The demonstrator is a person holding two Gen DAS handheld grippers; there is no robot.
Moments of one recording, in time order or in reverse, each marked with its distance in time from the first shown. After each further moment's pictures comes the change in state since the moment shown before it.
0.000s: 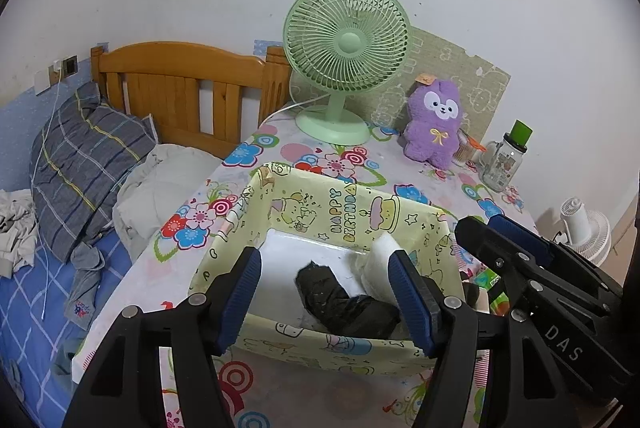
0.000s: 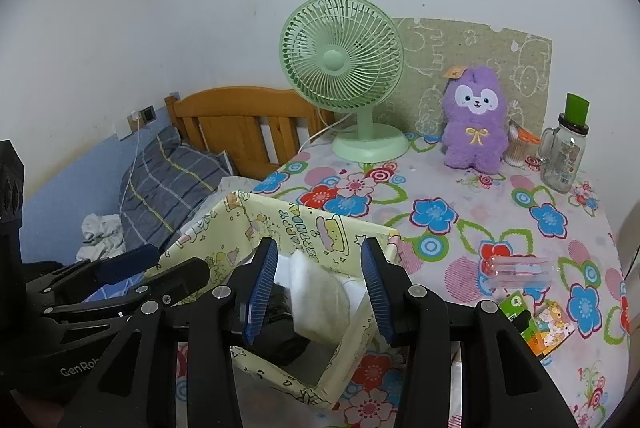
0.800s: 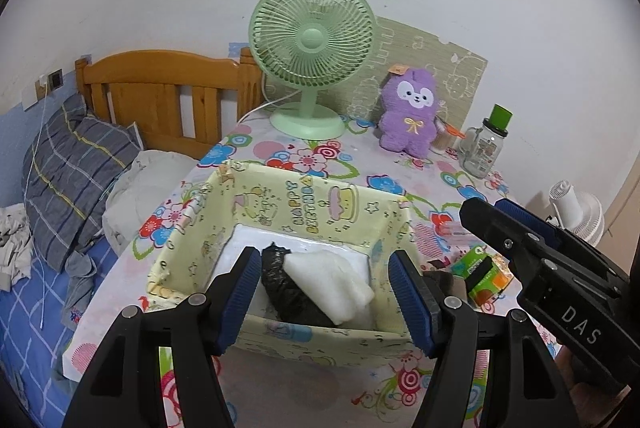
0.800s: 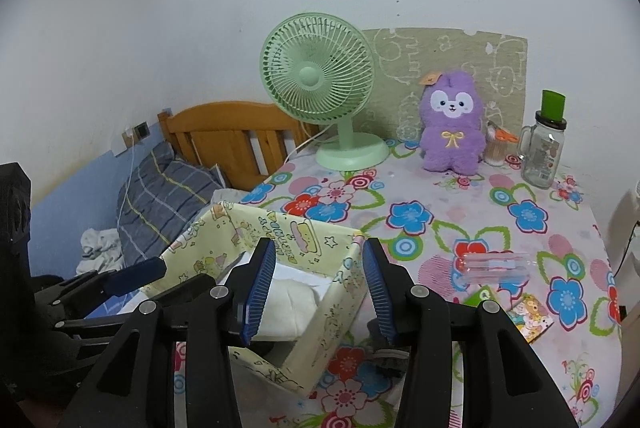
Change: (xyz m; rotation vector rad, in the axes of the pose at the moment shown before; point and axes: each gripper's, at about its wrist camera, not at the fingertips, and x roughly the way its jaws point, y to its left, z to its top) left arm -0.005 -0.037 -0.007 0.058 0.009 -0.029; right arm -0.030 -0.026 -0.003 0.044 -0.041 -0.021
